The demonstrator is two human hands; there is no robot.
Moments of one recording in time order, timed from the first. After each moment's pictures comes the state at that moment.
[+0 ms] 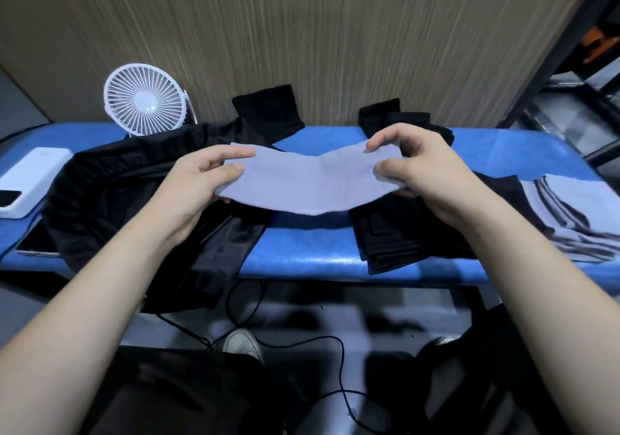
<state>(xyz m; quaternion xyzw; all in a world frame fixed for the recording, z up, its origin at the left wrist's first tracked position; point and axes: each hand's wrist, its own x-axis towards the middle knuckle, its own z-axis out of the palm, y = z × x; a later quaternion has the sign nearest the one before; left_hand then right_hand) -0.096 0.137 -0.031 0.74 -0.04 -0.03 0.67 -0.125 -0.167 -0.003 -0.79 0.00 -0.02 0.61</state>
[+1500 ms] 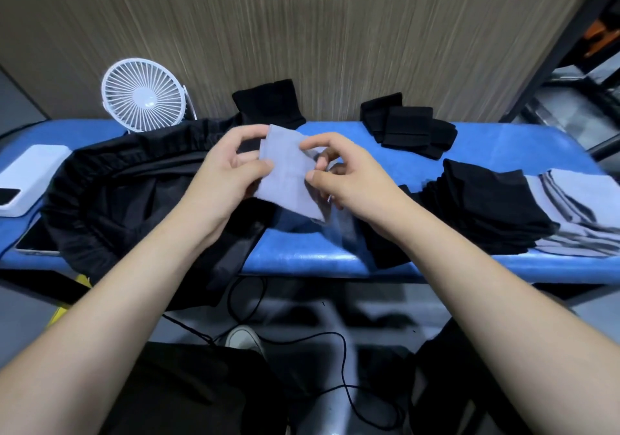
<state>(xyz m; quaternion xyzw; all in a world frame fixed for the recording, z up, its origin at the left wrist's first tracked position) -0.111 0.103 -0.019 0.71 -0.10 -0.04 0.70 -0.124 -0.092 -0.021 -0.80 -0.08 0.02 0.60</state>
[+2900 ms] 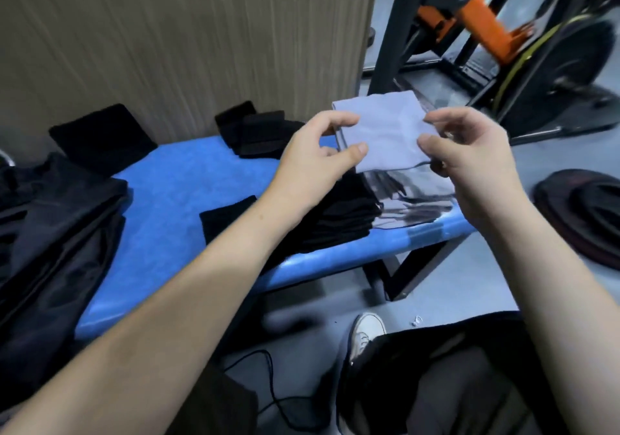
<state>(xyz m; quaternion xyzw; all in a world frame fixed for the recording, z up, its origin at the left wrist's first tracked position) -0.132 -0.186 -0.006 0.71 -0.27 -0.09 0.64 -0.219 -0.375 -0.001 -0.73 0.17 -0.29 0.60</state>
